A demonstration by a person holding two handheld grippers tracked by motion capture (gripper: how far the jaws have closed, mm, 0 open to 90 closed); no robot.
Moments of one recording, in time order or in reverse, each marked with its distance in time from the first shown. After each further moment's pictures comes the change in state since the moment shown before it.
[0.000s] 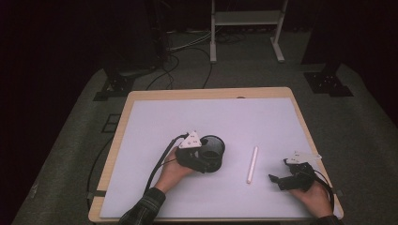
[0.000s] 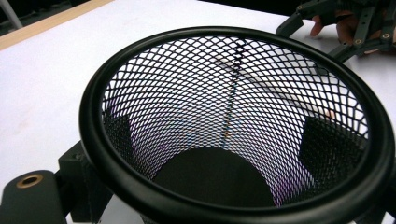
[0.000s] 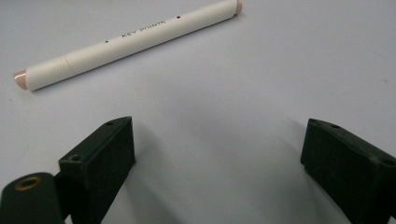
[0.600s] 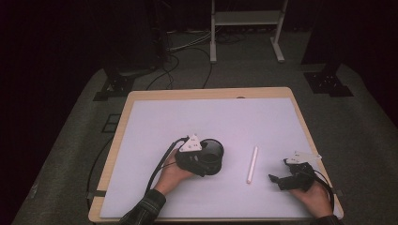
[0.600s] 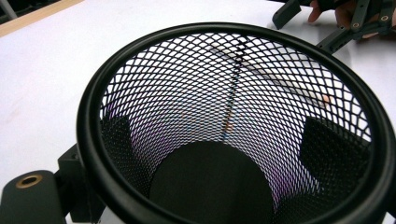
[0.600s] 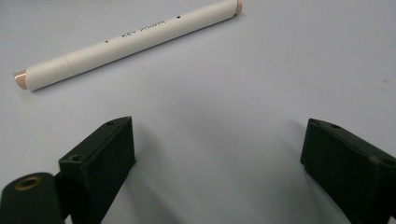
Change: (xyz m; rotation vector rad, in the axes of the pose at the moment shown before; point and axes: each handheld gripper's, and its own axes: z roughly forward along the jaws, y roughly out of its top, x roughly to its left) left arm -0.006 -0.006 -0.001 0.028 0.004 0.015; right arm 0.000 0.000 0.000 -0.001 0.000 -0.002
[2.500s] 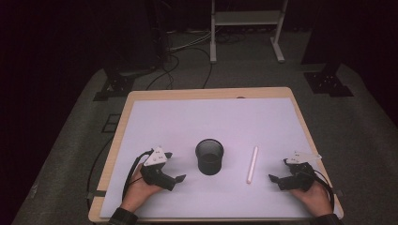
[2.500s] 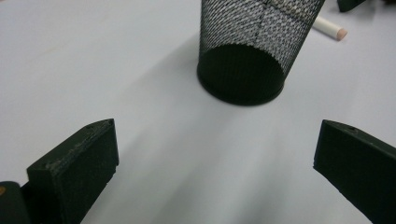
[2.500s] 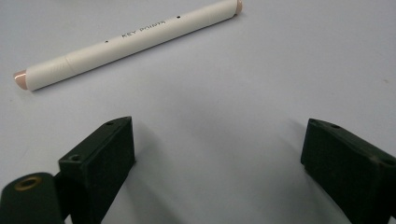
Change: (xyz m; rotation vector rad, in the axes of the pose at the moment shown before) left arm -0.004 -0.058 -0.093 0.067 0.150 -0.104; right arm 0.000 0.000 0.000 0.001 0.002 0.002
